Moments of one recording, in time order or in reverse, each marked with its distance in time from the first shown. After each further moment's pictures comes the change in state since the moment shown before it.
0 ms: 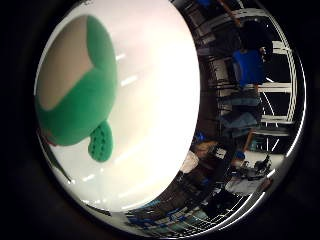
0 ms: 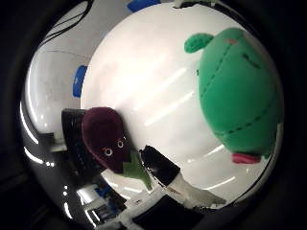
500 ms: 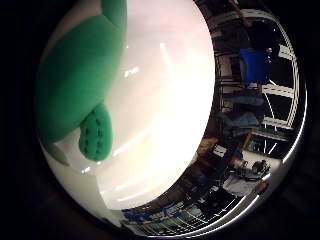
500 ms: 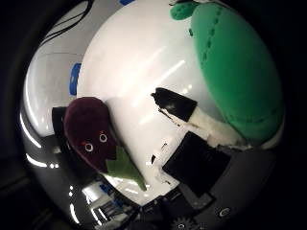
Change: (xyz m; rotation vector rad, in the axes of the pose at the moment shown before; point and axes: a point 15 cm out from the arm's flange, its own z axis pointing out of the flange) arm 0.008 0.018 -0.011 -0.049 0.003 -0.014
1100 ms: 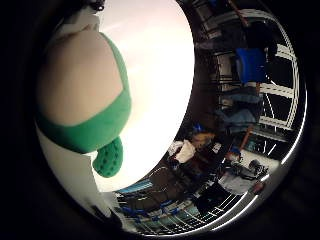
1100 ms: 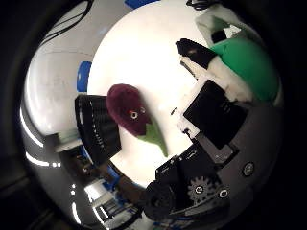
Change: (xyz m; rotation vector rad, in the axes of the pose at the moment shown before) arm -0.029 0.050 -0.111 -0.023 -0.043 -0.025
